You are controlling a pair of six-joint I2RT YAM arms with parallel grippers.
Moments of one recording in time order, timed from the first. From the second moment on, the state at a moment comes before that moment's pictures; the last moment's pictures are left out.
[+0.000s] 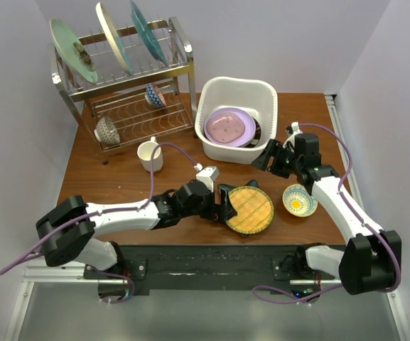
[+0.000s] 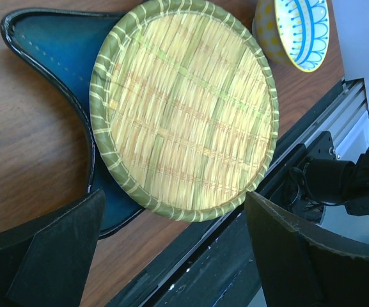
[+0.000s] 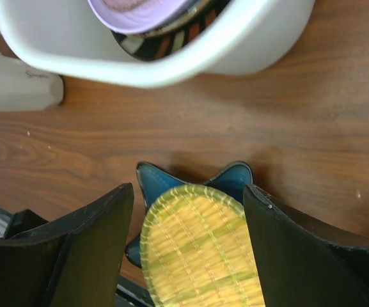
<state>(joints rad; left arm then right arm) -1.05 1.41 0.70 0.15 -0.02 -0.81 0.16 1.19 0.82 -0.31 -0.32 0.52</state>
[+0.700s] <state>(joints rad) -1.06 1.57 0.75 0.17 0.03 -0.84 0.16 1.04 0.62 -0.42 -0.30 0.47</state>
